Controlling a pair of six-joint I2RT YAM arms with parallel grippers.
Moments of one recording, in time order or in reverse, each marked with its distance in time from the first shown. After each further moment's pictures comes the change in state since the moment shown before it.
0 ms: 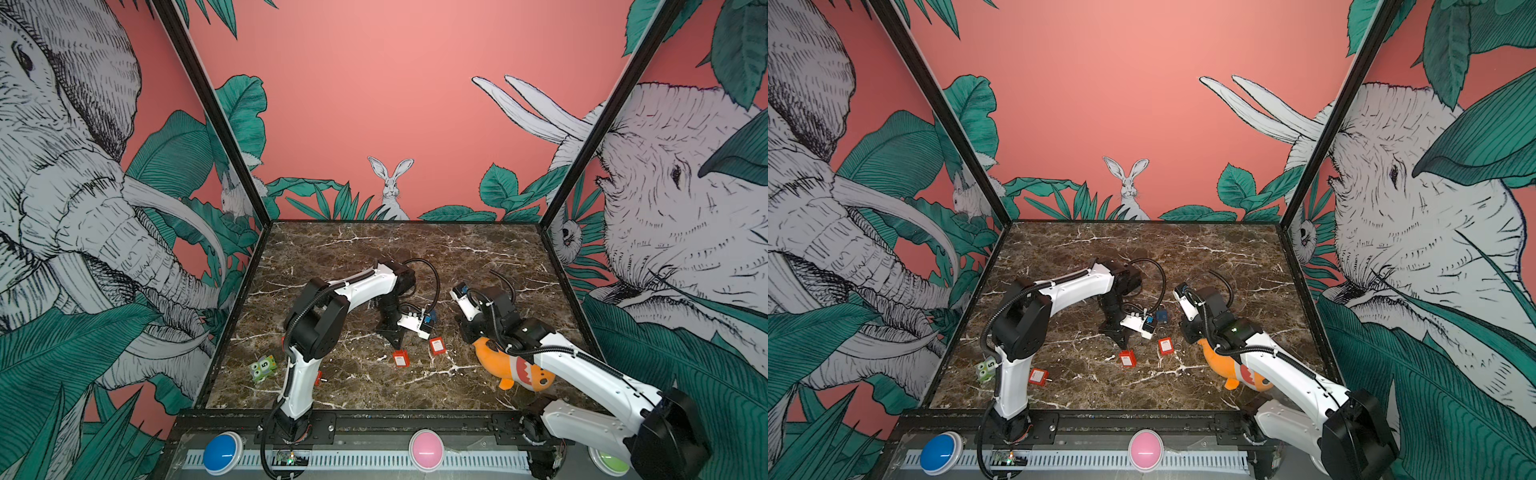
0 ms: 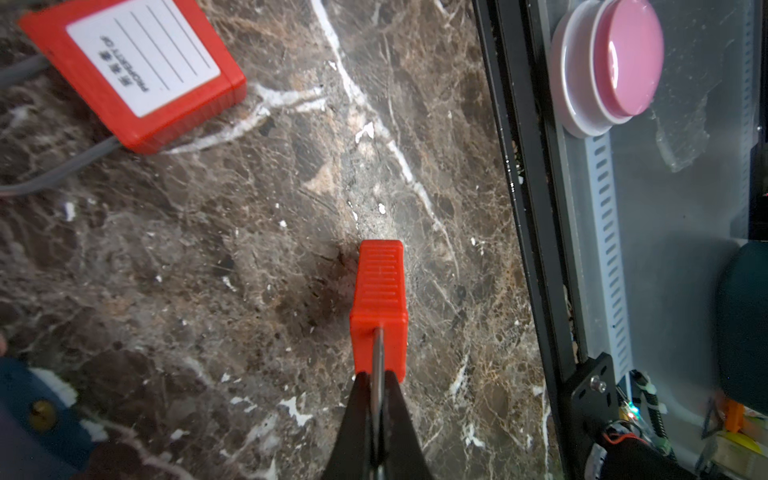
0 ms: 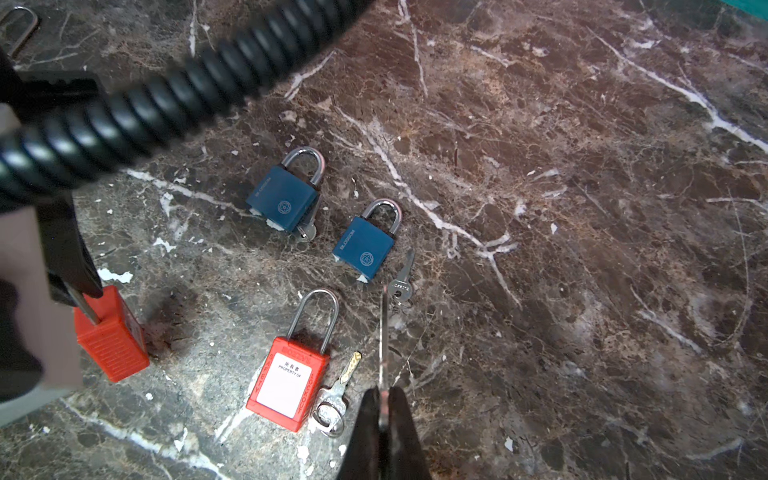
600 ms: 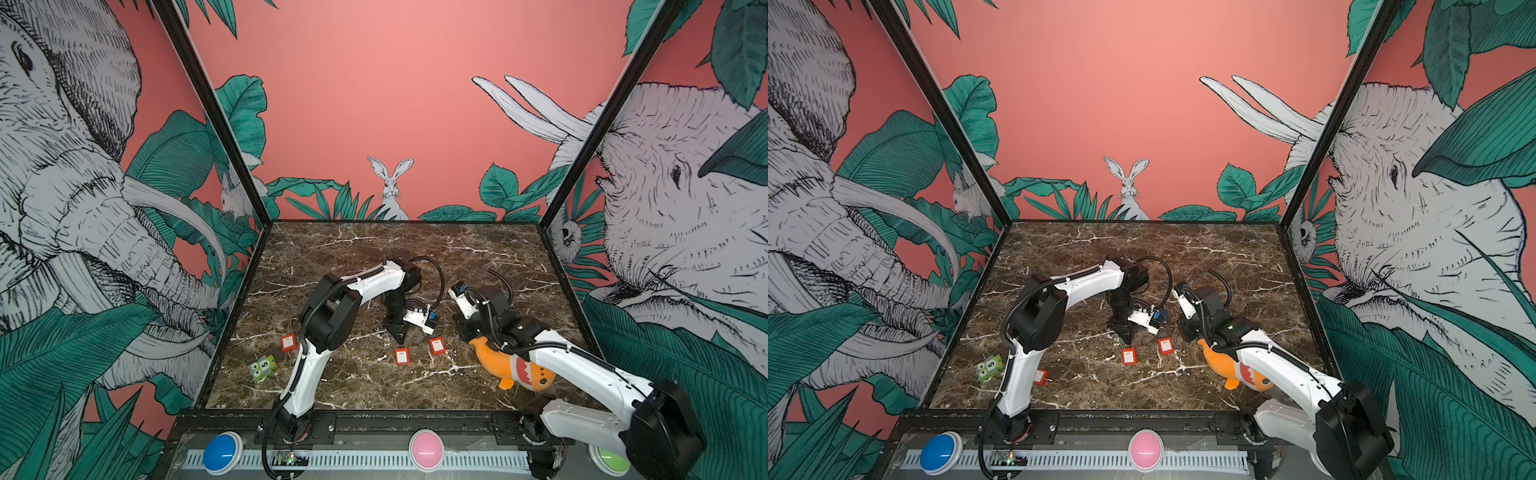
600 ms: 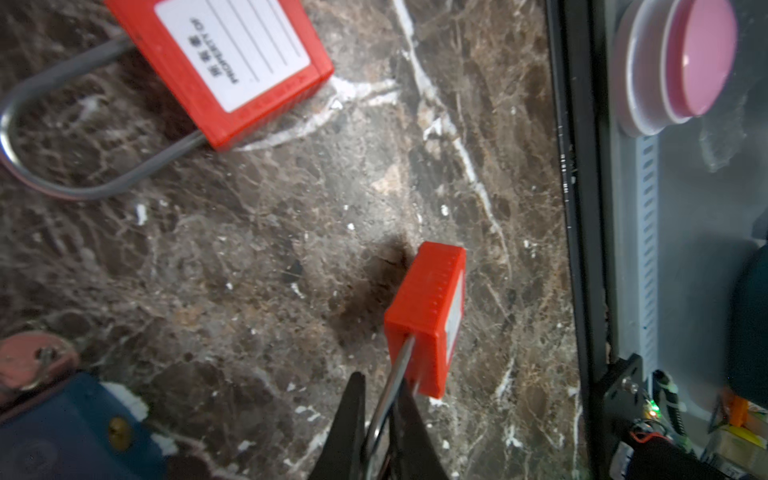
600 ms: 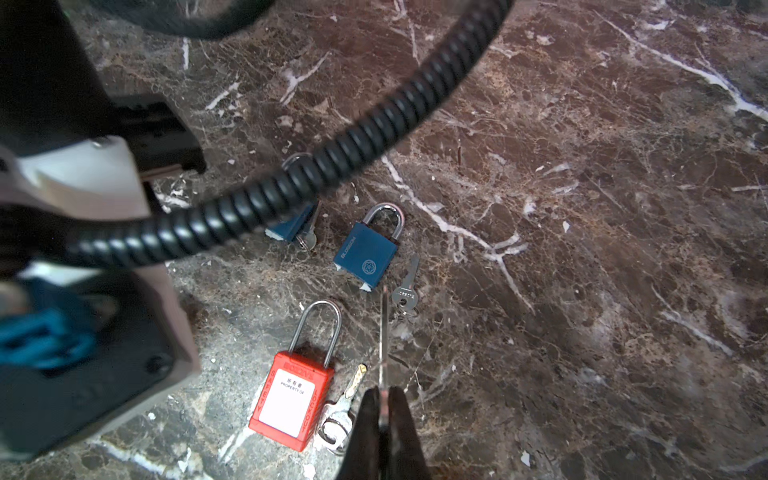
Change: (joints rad) left arm -0.006 0.135 0.130 0.005 -0.043 -0.019; right arm 0.000 0.038 0.000 0.049 -0.008 0.055
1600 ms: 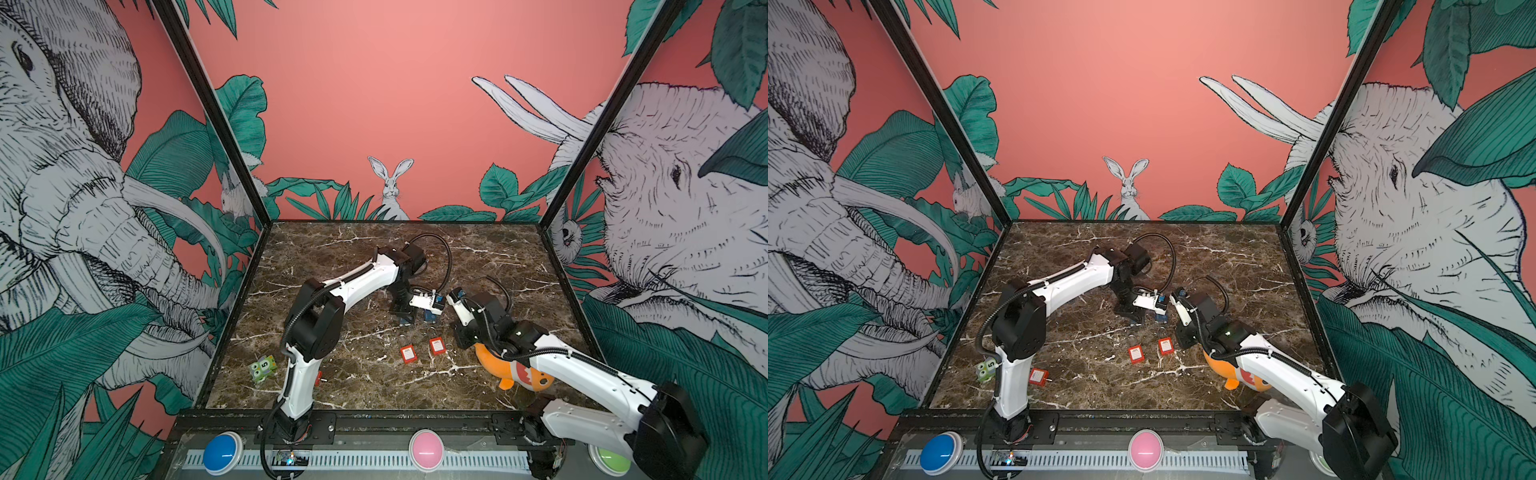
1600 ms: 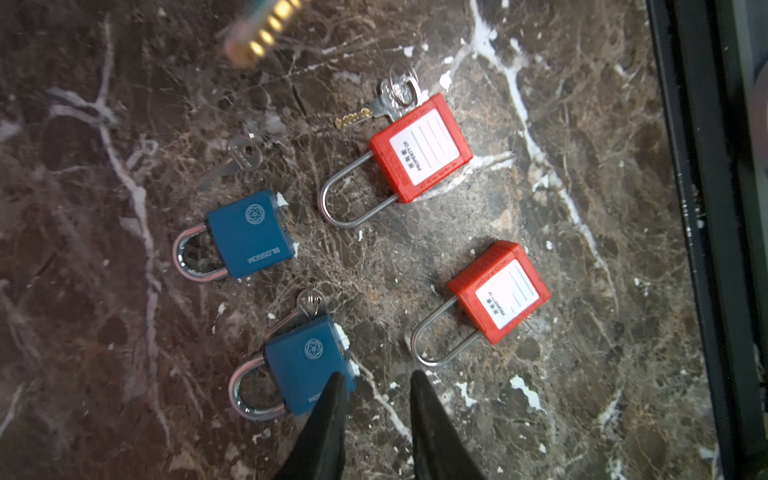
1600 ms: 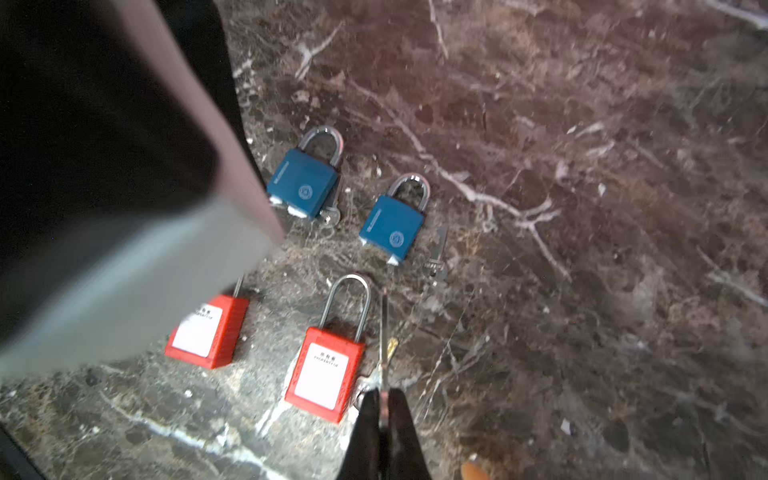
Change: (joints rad) left arm 0.016 -0.183 -0.011 0.233 -0.039 -0.071; right arm 0.109 -0.026 -0.002 -0.076 0.064 0.103
